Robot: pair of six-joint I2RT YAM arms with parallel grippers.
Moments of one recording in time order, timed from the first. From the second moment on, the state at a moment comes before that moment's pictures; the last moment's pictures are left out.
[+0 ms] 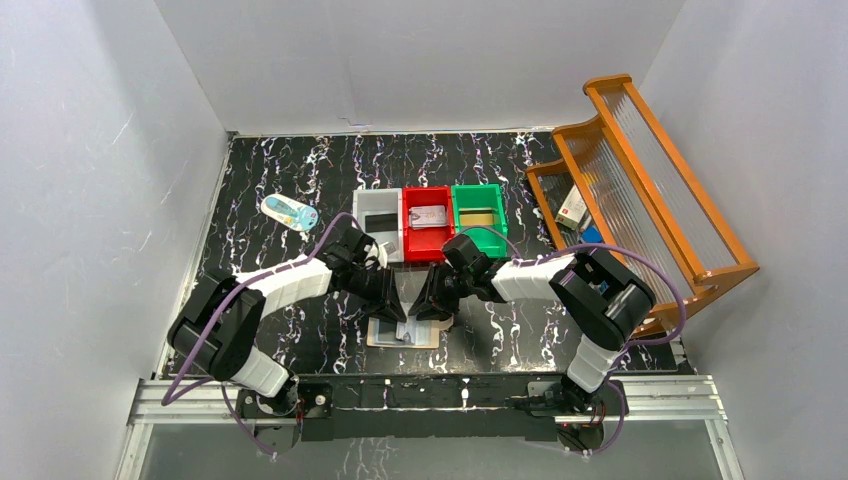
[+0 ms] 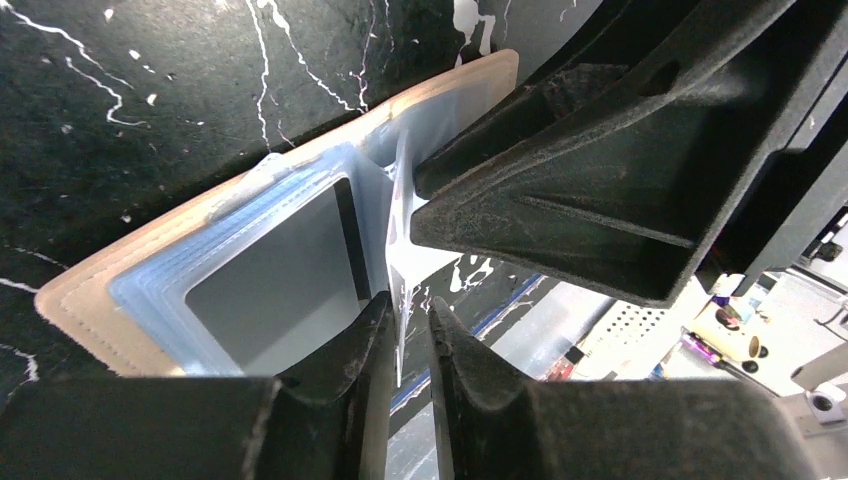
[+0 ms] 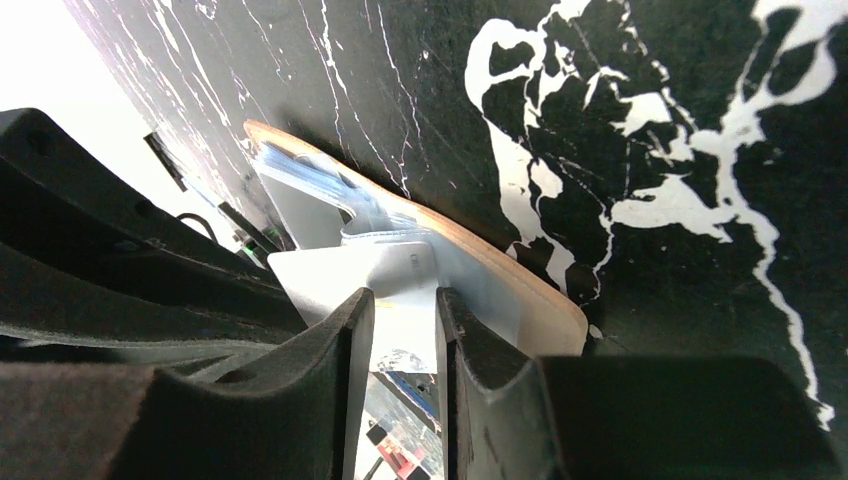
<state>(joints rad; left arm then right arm) -0.57 1.50 0.73 -0.39 0.60 -0.62 0.82 1.72 0.76 0.06 -0.46 1.14</state>
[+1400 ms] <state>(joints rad) -0.57 1.17 0.94 -0.77 -0.04 -0.55 0.90 1.68 0.90 -0.02 -0.37 0.99</state>
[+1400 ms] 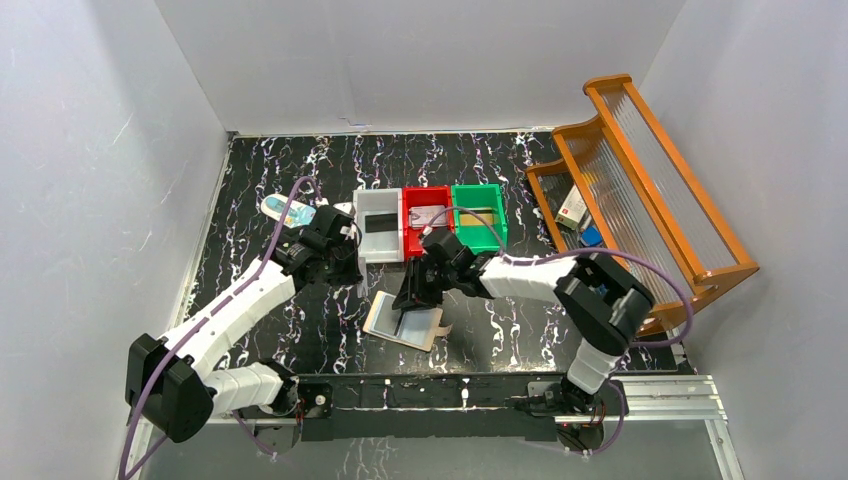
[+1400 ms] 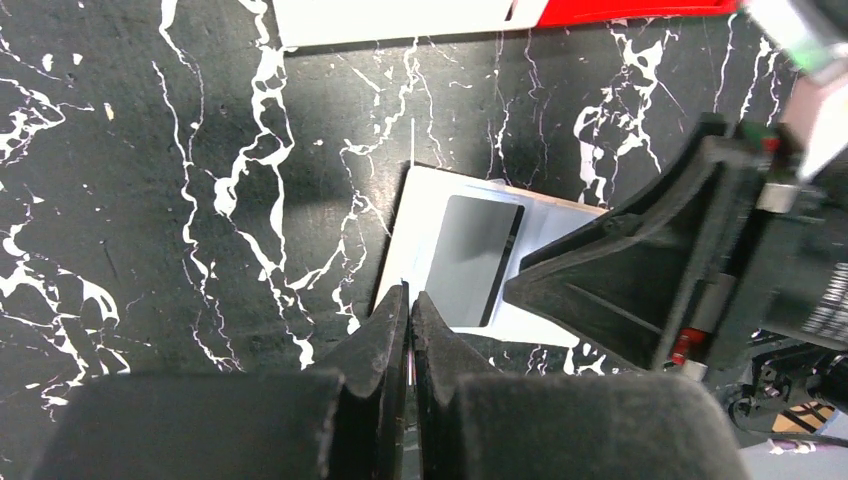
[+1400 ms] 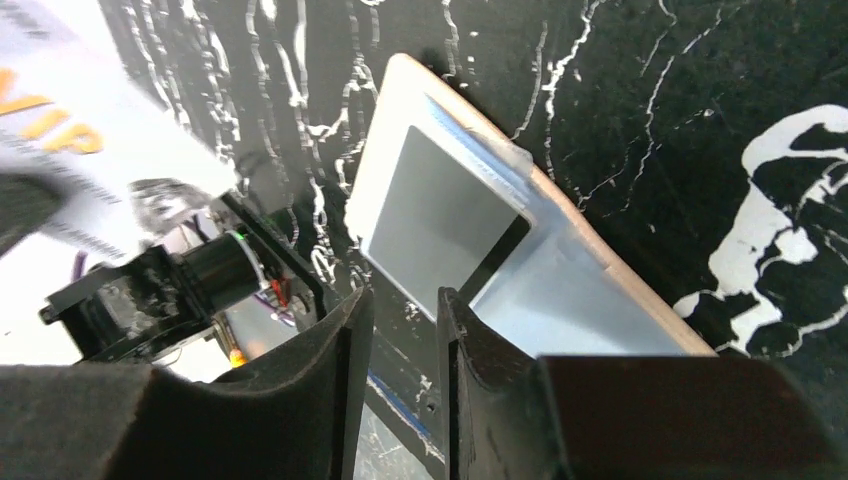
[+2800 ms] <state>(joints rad) -0.57 1.13 0.90 -0.50 0.20 -0.56 0.64 1.13 0.63 -0.02 -0.11 0.94</state>
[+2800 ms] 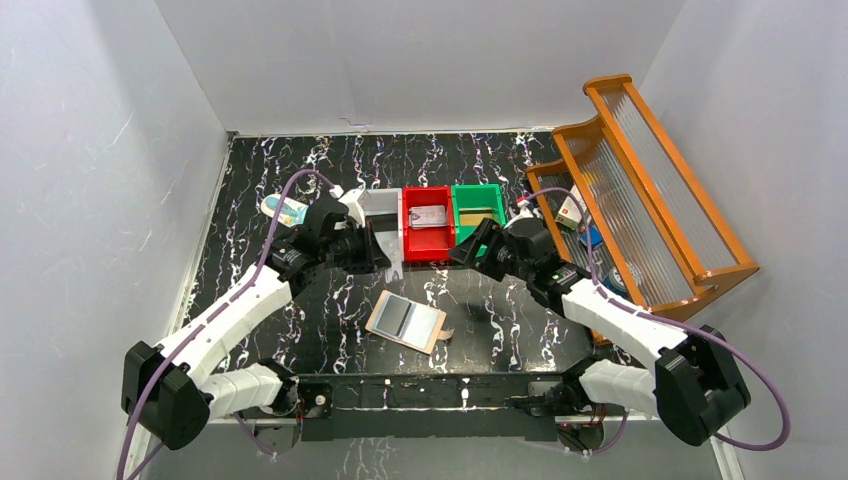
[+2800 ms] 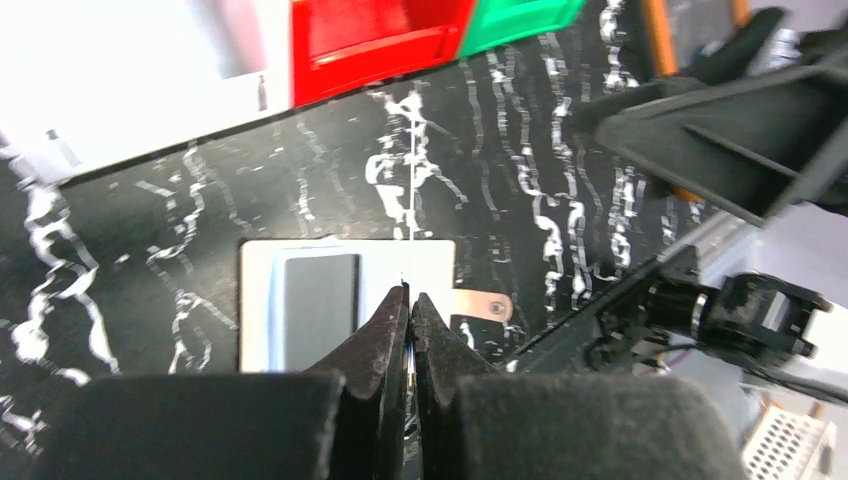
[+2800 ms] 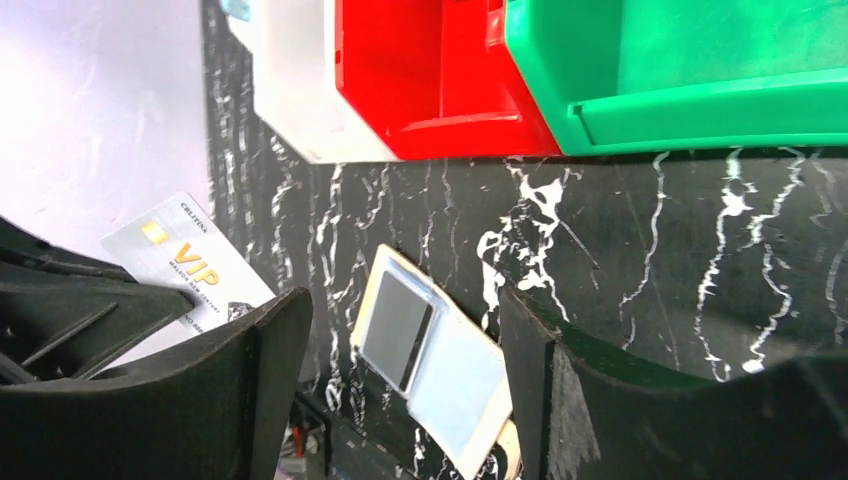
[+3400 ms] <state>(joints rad) -0.38 1.18 0.78 -0.08 0.80 -0.70 0.59 1.28 0.58 0.48 -0.63 1.06</state>
